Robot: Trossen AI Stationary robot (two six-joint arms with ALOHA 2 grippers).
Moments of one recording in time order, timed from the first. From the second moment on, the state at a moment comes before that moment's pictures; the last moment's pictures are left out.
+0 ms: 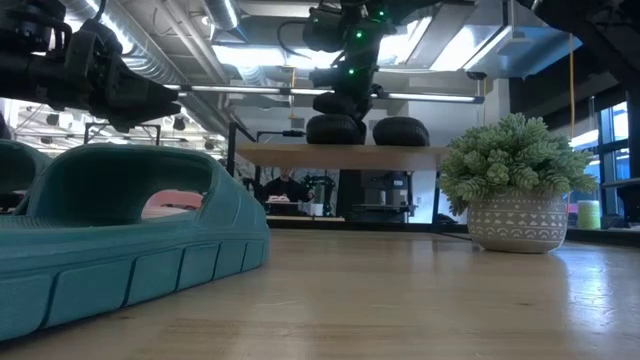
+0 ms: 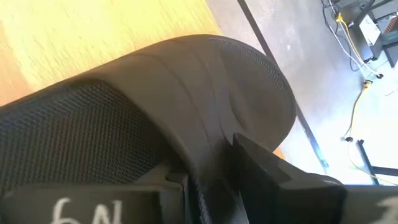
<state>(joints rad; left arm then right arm) 0.08 0.09 0.01 0.05 -0.27 -0.12 -0.35 2.10 2.01 -1.04 0.53 0.02</state>
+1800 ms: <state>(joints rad) 0.08 0.09 0.01 0.05 -0.27 -0.12 -0.32 2.09 2.01 -1.08 0.53 0.05</state>
